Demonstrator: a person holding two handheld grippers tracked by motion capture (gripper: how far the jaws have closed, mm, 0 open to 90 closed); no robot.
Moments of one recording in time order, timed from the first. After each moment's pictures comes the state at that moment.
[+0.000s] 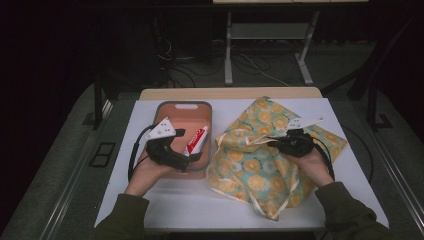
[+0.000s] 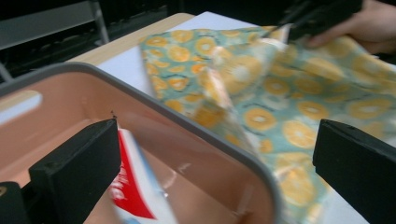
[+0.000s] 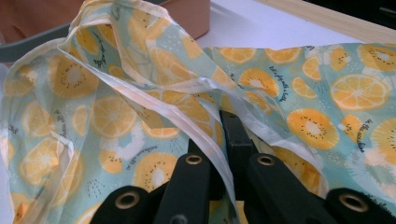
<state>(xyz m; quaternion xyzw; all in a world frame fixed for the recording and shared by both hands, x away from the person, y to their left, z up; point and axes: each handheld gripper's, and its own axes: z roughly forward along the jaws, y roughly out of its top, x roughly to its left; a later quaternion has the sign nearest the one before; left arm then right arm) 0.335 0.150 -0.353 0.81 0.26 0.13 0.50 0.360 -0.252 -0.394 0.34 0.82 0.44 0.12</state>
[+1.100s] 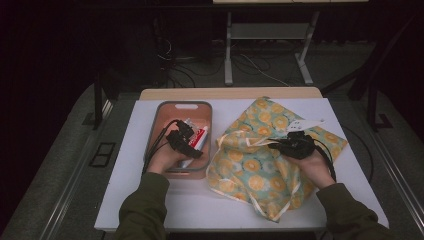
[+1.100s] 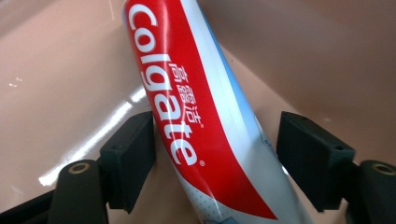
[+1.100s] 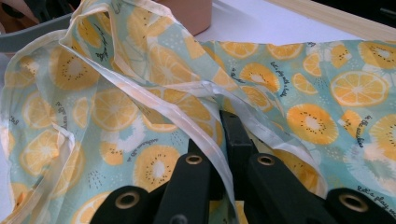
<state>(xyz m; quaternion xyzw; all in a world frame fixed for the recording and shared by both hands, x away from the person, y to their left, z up) 0.414 0.118 -0.424 0.91 0.33 0.06 0.25 0.356 -0.254 -0.396 0.34 0.82 0.44 0.12</state>
